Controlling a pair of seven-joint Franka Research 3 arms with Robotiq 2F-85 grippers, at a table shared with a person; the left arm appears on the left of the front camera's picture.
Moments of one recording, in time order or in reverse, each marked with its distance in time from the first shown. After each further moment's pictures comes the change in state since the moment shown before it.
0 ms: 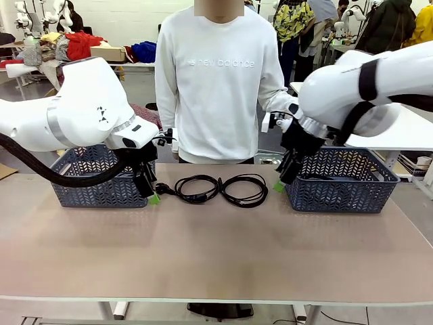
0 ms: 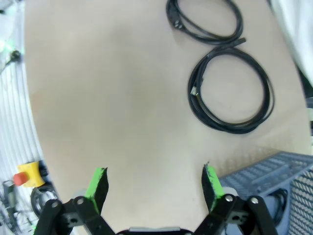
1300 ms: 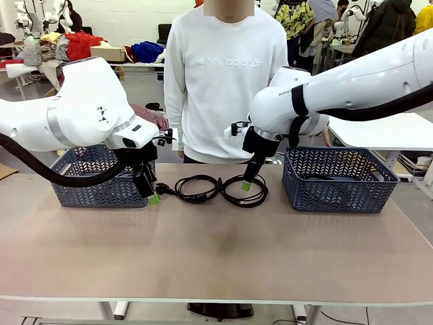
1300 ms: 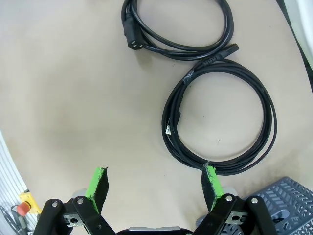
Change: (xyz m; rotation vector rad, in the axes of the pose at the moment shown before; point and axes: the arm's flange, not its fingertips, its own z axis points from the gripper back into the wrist) left arm 0.000 0.000 0.000 0.000 0.000 0.000; right arm 0.073 -0.048 -0.076 0.000 0.118 -0.130
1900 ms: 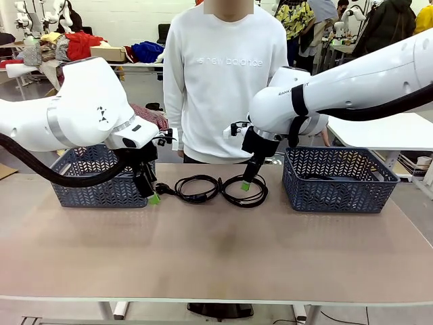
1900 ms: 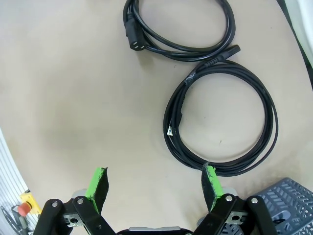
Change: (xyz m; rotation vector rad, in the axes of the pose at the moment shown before) left arm 0.000 0.000 0.000 0.000 0.000 0.000; right arm 0.001 0.001 -0.002 0.005 0.000 -0.001
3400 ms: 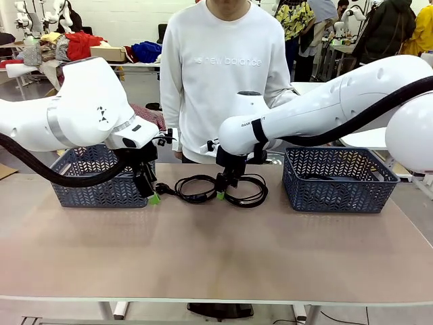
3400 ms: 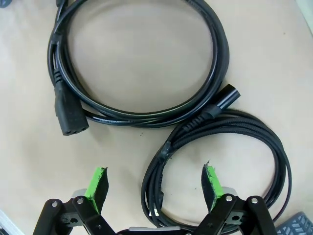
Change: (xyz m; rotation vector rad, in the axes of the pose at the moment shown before) left arm 0.000 0.000 0.000 0.000 0.000 0.000; right arm 0.074 -0.029 -0.098 -0.043 0.098 -0.189
